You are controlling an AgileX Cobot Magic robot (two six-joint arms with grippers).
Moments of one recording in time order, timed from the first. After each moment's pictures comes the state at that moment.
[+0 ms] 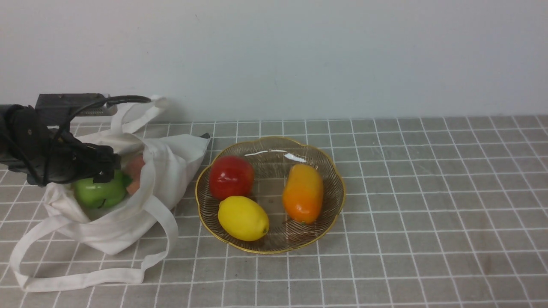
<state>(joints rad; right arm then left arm) 0.11 -0.01 0.02 -0.08 0.37 0.18 0.08 1.76 -1.06 0.04 0.33 -0.04</state>
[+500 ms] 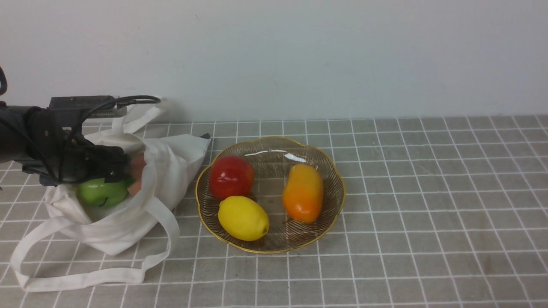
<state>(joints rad) 0.11 -0.01 0.02 -0.08 0.37 0.18 0.05 1.83 -1.10 0.06 0.33 -0.09</state>
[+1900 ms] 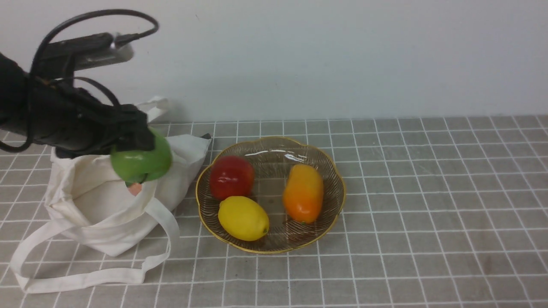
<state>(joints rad) 0.11 -0.01 0.02 -0.08 0.37 0.18 -0.09 1.48 -1.14 -0.40 0.71 0.20</state>
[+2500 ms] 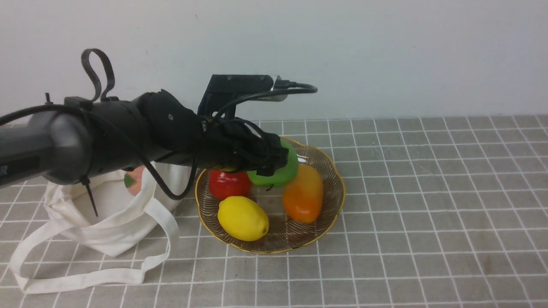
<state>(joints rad) 0.11 -0.01 0.02 -0.08 0.37 0.18 -0.45 1.76 -1.15 -0.66 0.26 0.43</state>
